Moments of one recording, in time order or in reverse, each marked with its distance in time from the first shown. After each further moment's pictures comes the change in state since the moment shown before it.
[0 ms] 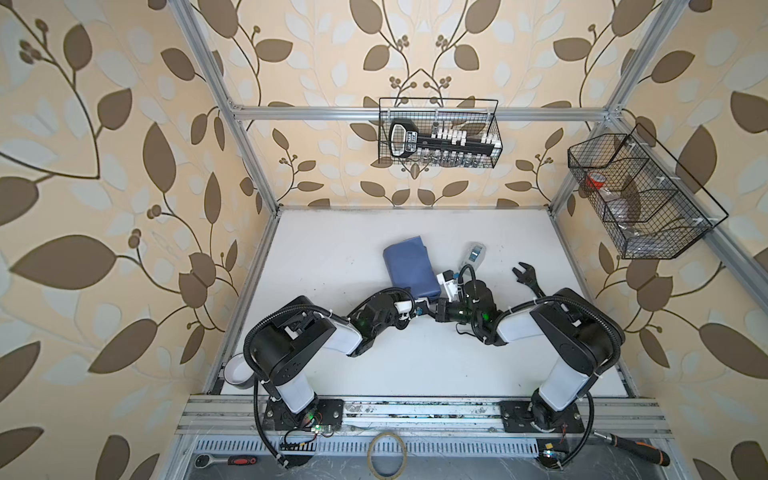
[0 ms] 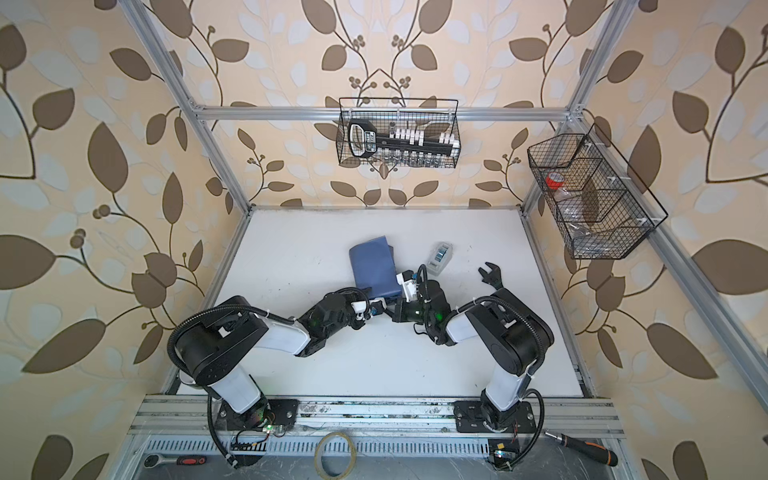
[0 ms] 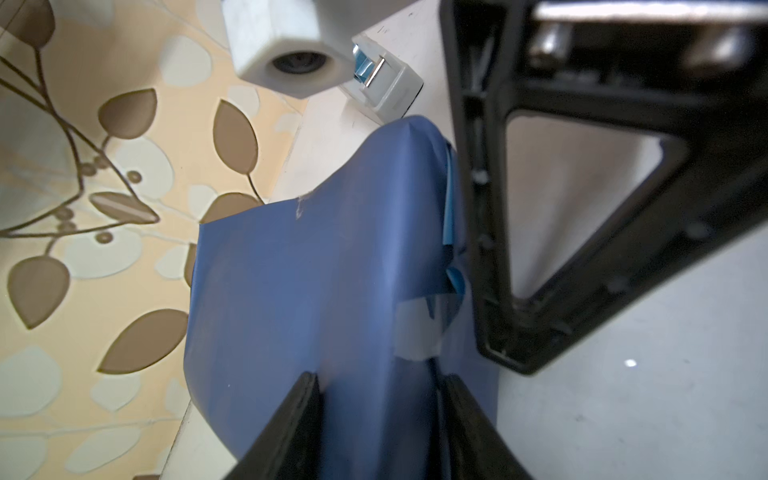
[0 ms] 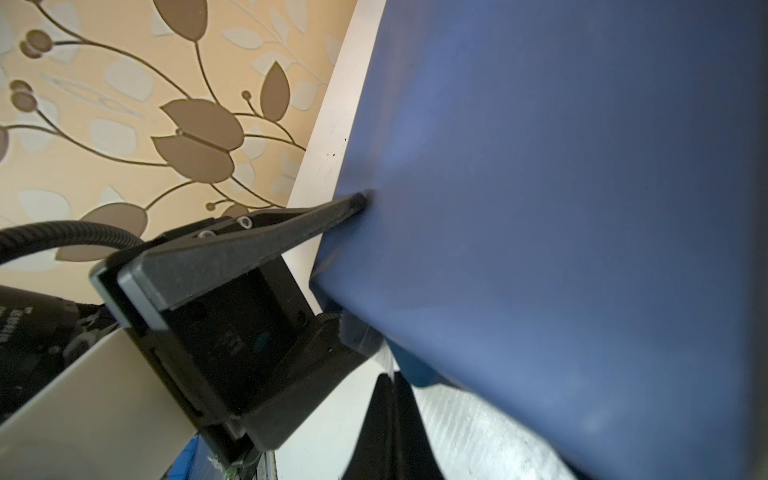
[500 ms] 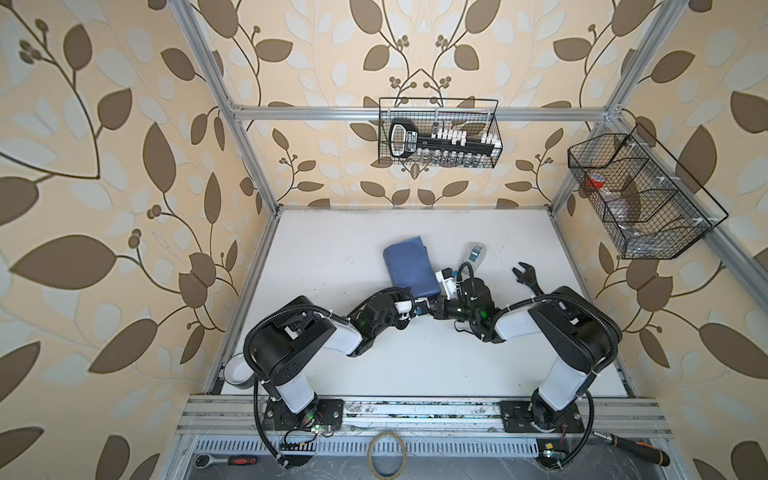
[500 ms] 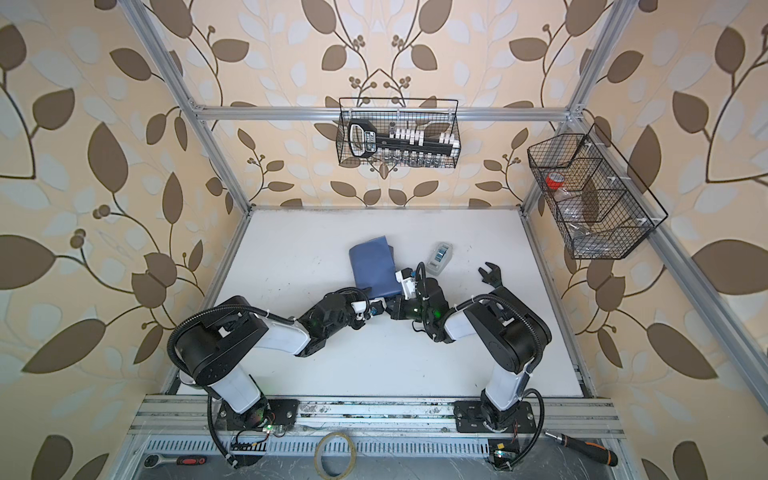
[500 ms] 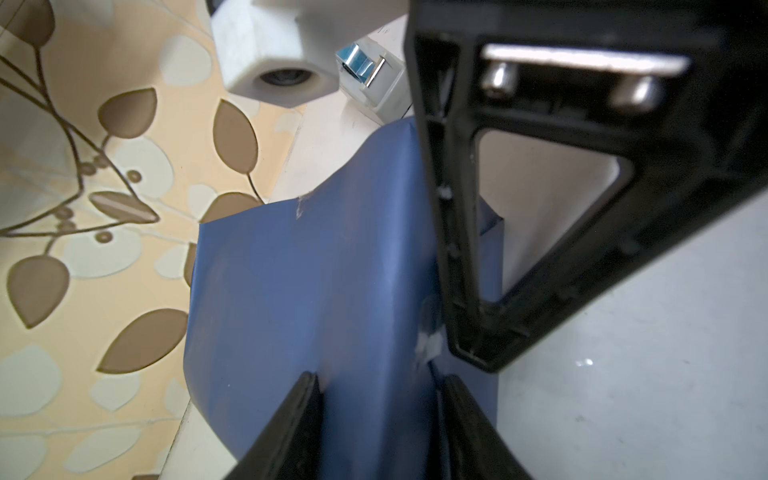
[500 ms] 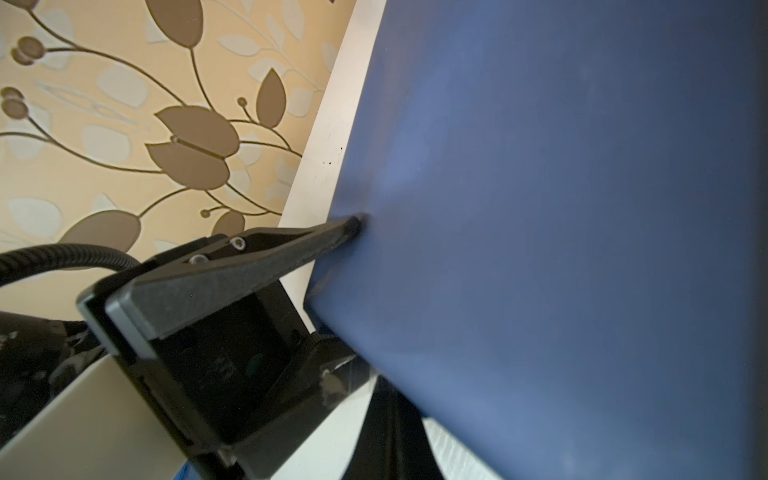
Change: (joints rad) left arm 0.000 0.000 0.000 0.000 0.000 -0.002; right arm 0.000 0.017 0.033 -0.017 0.015 -0.004
